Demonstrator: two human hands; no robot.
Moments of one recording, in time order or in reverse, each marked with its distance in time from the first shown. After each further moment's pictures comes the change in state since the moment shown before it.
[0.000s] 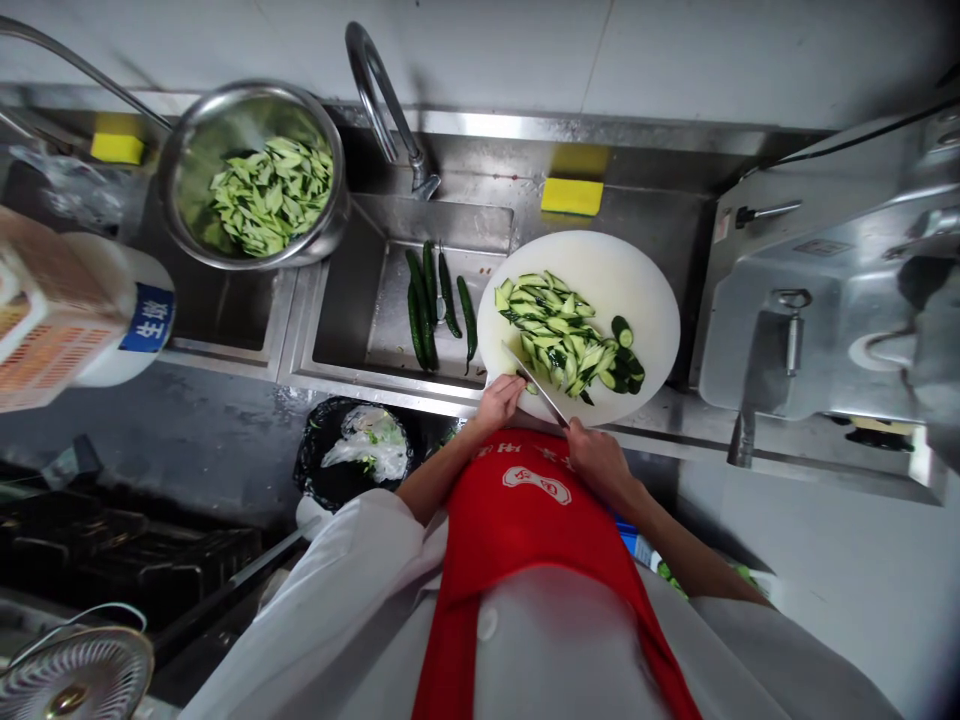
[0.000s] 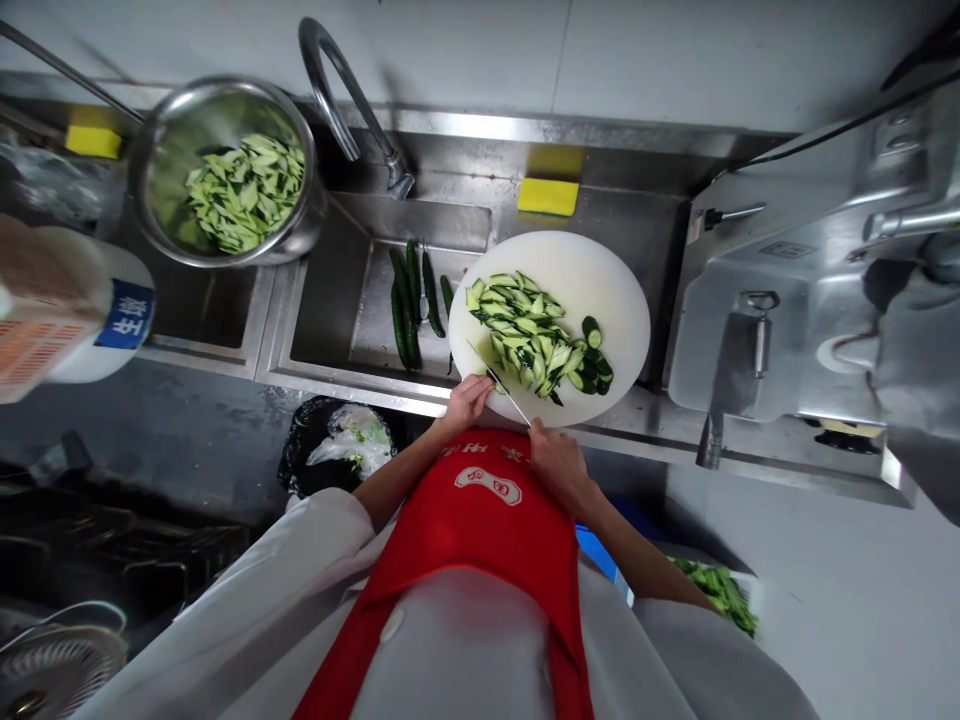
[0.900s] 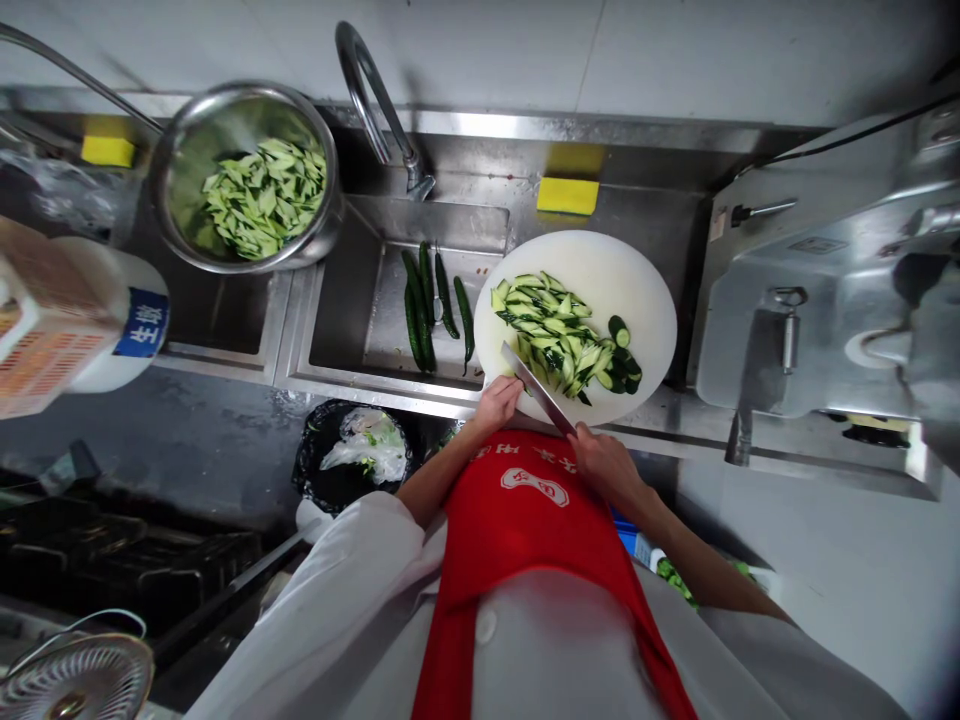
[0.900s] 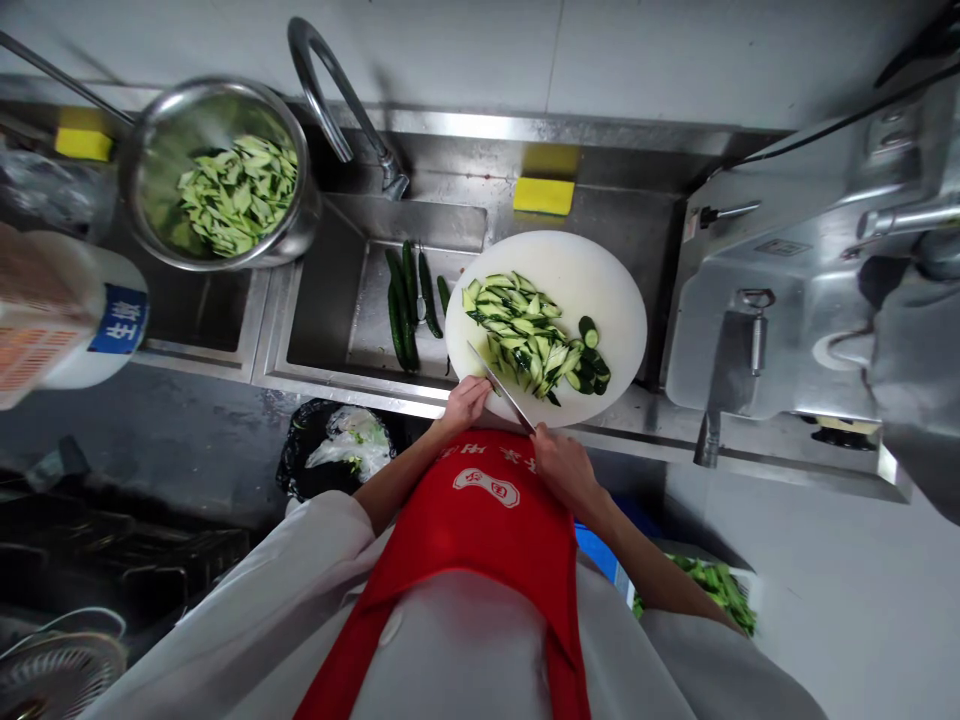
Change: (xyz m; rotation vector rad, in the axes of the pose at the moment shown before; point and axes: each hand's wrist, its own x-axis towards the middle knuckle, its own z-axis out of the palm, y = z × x) left_hand -0.001 -0.006 0.003 0.159 0.001 0.151; right_hand -0.008 0.008 -0.006 0.035 0.027 -0.010
